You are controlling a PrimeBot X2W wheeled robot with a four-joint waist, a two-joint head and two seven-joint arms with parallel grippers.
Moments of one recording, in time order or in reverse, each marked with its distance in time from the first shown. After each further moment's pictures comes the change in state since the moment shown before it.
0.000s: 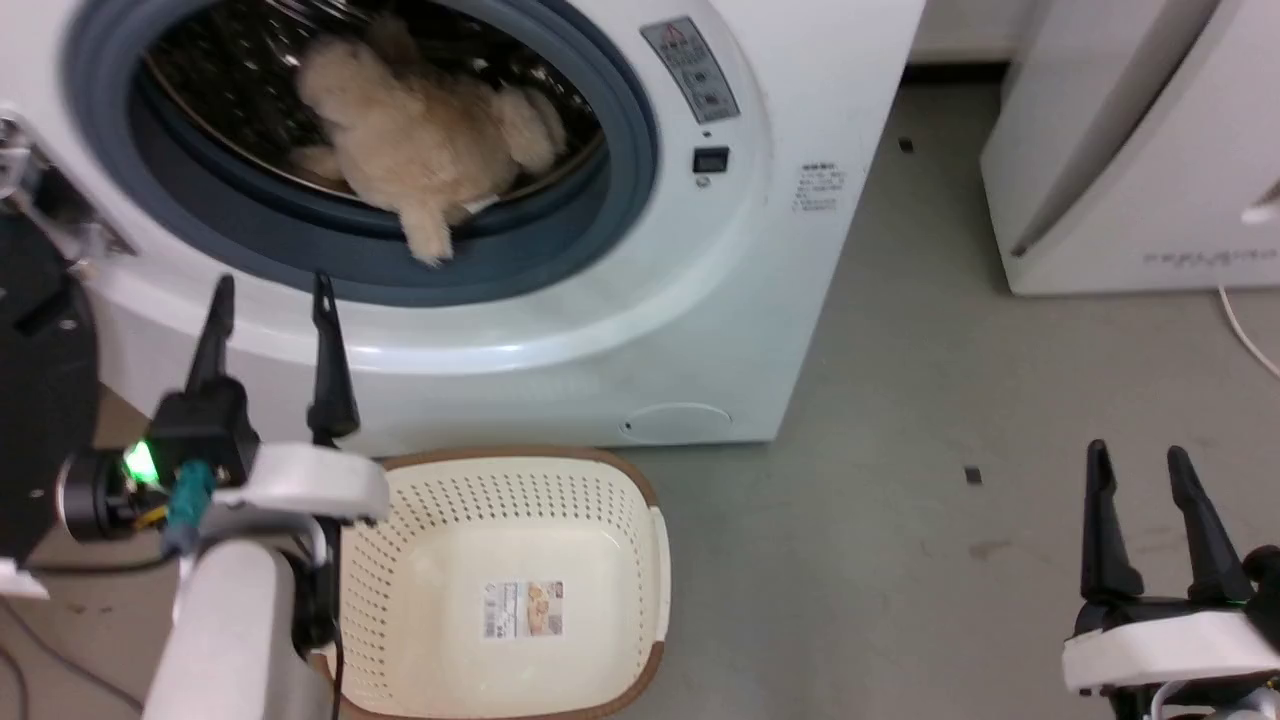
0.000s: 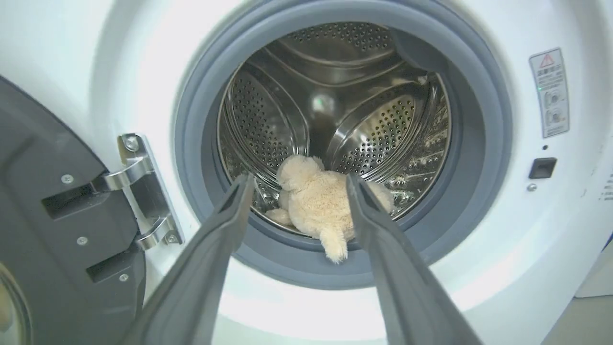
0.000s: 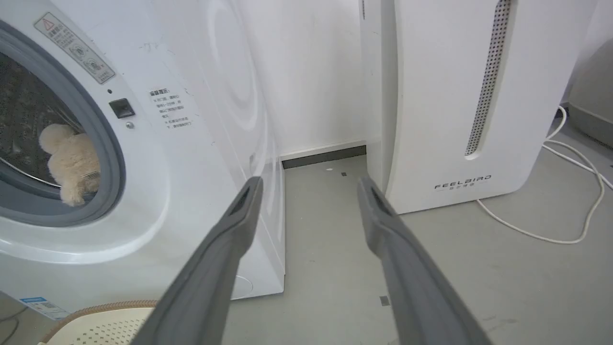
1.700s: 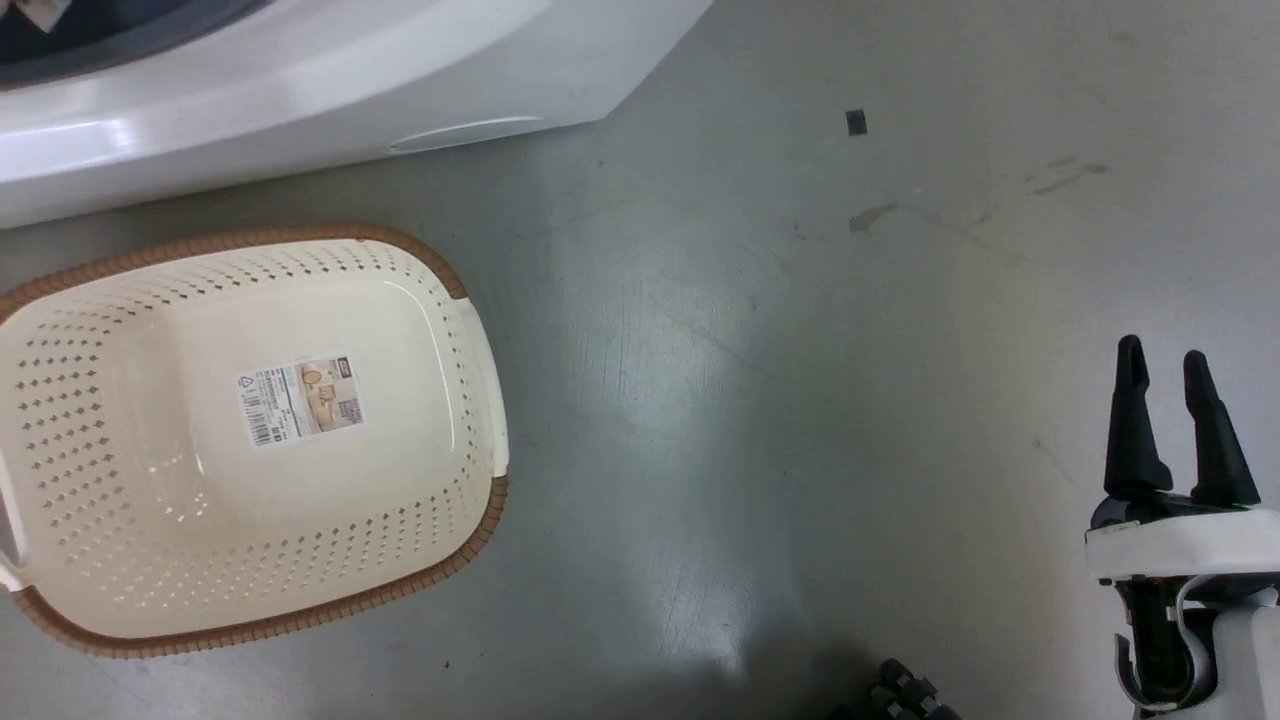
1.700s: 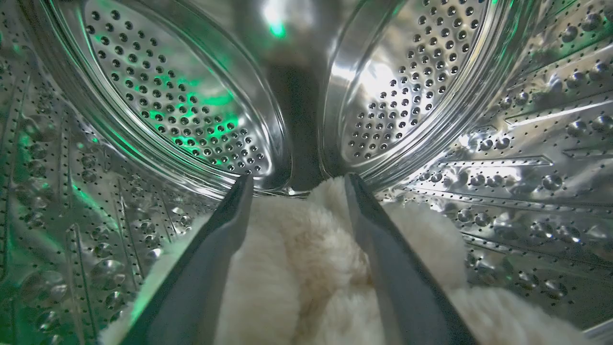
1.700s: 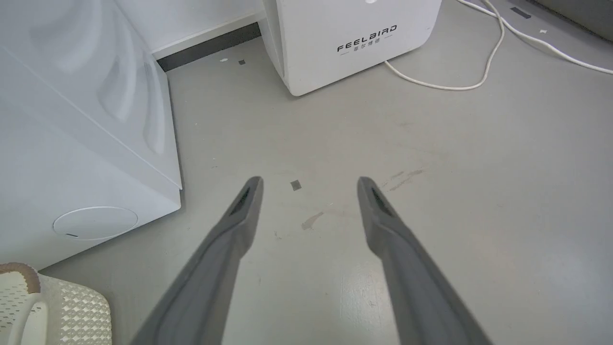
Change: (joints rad) left arm -1.003 0.407 -0.297 0.584 -0.059 0.008 -0.001; right arm -0.190 0.000 -0.037 0.120 0.176 0.000 0.000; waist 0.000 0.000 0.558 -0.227
